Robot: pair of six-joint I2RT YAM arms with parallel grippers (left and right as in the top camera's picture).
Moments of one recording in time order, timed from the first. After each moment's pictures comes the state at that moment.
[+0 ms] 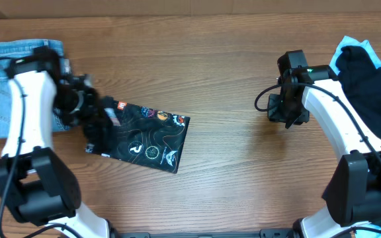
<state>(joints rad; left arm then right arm) 0.22 1.84 1.58 -1.41 0.35 0.03 0.12 1.76 1.35 -1.11 0.05 0.28</state>
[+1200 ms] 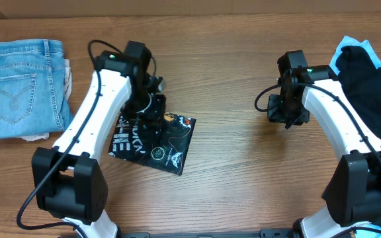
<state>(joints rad) -0.26 1.84 1.57 -1.33 0.30 -0.10 0.12 1.76 1.35 -1.11 0.05 0.28</state>
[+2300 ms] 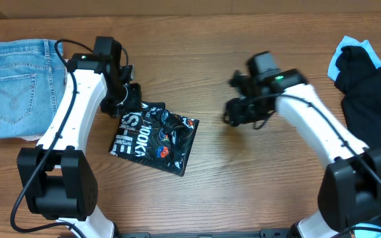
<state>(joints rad) -0.08 1.84 1.50 -1.16 0.18 -0.17 0.36 1.76 1.35 -0.94 -0.32 0.03</state>
